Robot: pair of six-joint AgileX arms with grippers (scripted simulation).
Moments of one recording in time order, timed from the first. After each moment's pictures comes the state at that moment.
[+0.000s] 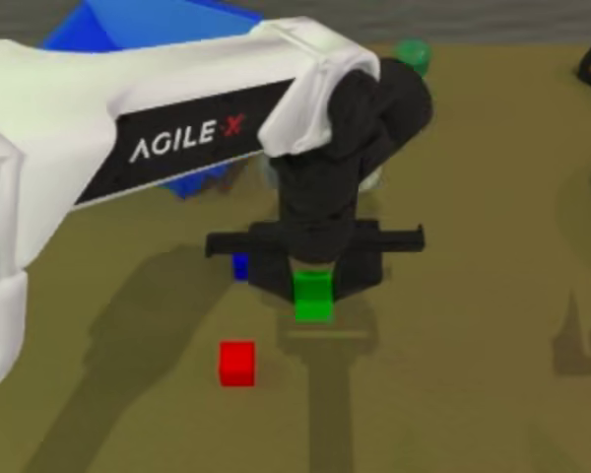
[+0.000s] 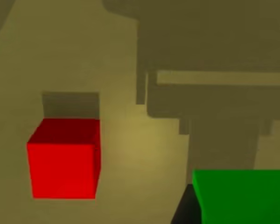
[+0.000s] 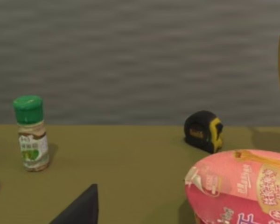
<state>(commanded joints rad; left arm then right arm) -0.79 2.11 1.70 -1.16 -0.02 -0.78 0.01 0.00 0.00 0.00 0.00 0.00</state>
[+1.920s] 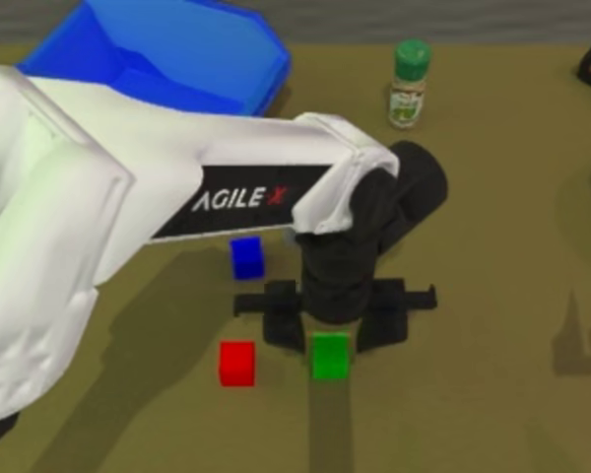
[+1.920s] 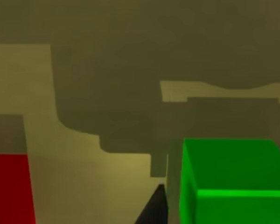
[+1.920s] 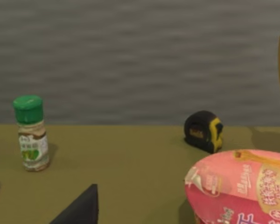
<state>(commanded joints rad) -0.84 2.19 1.55 -0.92 -0.02 -0.83 0.01 0.00 0.00 0.00 0.00 0.00</state>
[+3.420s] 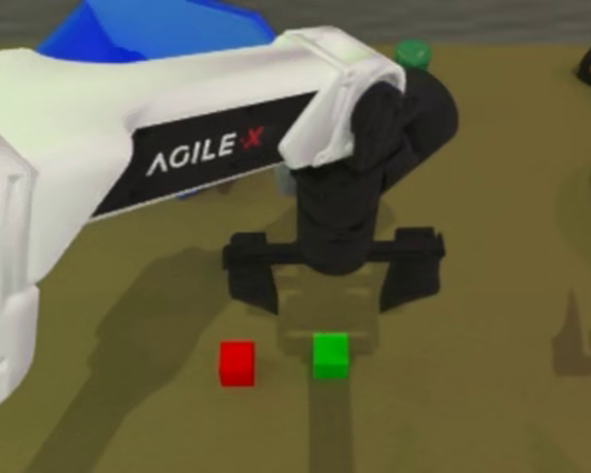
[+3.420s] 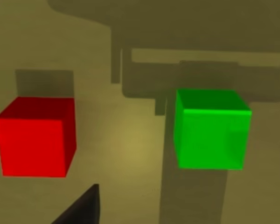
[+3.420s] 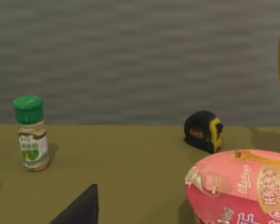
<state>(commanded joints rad) -0.83 2.11 1.72 -1.16 -0.02 -0.83 0.01 0.00 0.00 0.00 0.00 0.00</state>
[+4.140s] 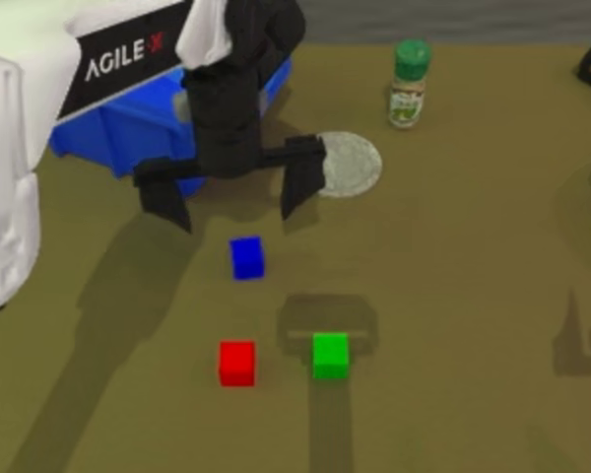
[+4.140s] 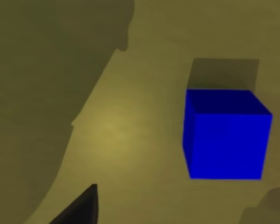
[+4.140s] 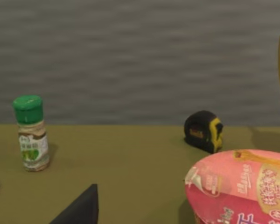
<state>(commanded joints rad) -0.51 2.29 1.94 -1.21 0.00 -0.65 0.01 0.00 0.00 0.00 0.00 0.00</state>
